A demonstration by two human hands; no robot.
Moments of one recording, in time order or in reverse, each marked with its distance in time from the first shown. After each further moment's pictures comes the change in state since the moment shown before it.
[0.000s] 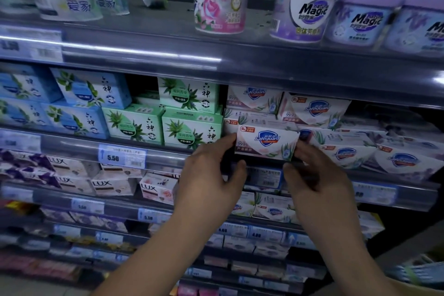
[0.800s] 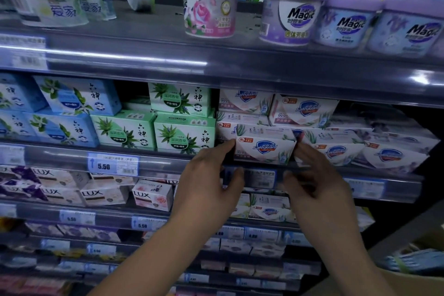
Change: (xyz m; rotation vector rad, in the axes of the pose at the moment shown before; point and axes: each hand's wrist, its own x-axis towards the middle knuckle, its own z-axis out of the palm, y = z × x) left_hand 0.003 -0.010 0.004 0.015 -0.094 0.074; right_hand -0.009 0.003 -0.005 -0.069 0.001 0.034
